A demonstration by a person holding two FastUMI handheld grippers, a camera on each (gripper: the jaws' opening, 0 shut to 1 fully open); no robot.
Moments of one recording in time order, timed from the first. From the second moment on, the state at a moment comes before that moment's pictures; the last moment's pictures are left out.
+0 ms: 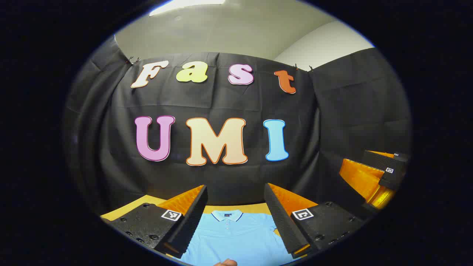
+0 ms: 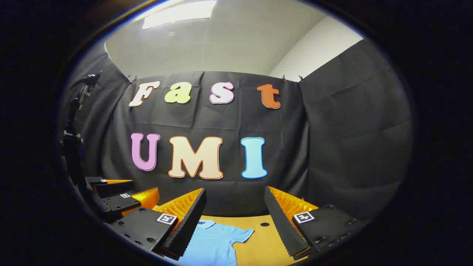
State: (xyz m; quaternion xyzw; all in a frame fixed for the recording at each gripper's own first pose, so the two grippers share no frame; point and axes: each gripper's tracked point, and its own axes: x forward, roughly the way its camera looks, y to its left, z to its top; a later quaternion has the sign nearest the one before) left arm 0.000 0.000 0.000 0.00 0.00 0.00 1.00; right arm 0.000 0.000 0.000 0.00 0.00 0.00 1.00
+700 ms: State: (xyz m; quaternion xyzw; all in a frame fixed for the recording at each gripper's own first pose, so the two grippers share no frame) left arm 0.009 0.033 -0.010 0.00 0.00 0.03 1.00; right arm 0.019 0.024 -0.024 0.01 0.02 0.01 1.00
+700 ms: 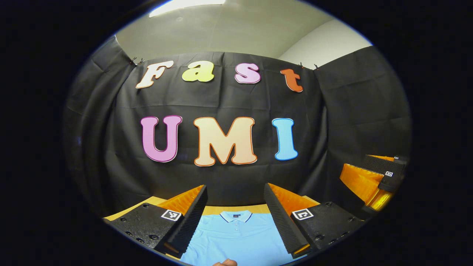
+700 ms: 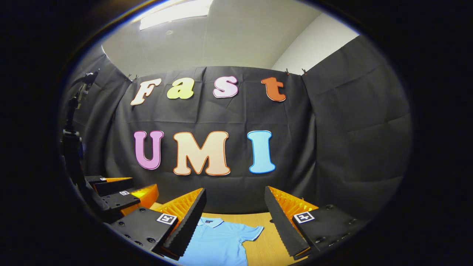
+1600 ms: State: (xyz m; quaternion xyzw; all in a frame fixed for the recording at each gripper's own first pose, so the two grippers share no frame) left arm 0.051 0.100 -0.035 0.01 0.02 0.06 1.00; right arm 0.134 0.007 -0.168 -0.04 0.13 -0.03 0.99
